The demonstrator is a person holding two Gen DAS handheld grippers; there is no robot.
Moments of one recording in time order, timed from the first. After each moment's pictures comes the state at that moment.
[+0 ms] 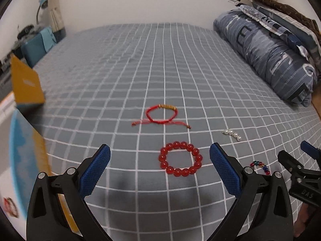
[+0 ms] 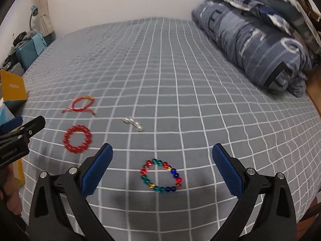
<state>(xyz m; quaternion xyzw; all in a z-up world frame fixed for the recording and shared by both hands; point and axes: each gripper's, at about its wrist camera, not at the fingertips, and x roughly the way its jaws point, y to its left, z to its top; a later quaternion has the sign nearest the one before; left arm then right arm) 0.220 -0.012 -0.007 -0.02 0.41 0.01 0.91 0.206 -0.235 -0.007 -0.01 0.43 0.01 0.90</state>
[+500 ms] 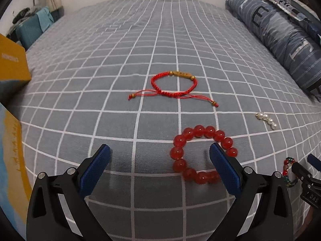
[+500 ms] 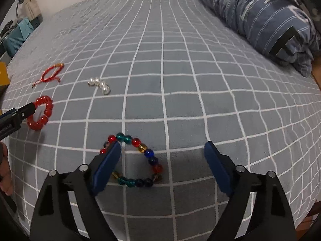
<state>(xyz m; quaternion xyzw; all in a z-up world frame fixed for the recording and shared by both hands) 0.260 -0.001 -0.081 -0.03 0.48 0.03 0.88 0.225 -0.260 -0.084 -0.01 0.51 -0.01 0.86</state>
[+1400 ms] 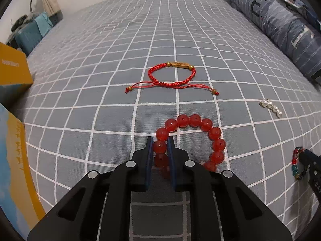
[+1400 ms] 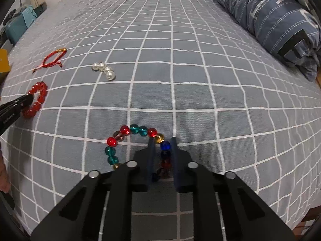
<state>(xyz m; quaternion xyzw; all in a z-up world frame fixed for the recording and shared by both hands) 0.252 -0.012 -0.085 0.02 0.48 0.04 0.87 0.230 -0.250 -0.091 -0.04 0.53 0.01 0.85</state>
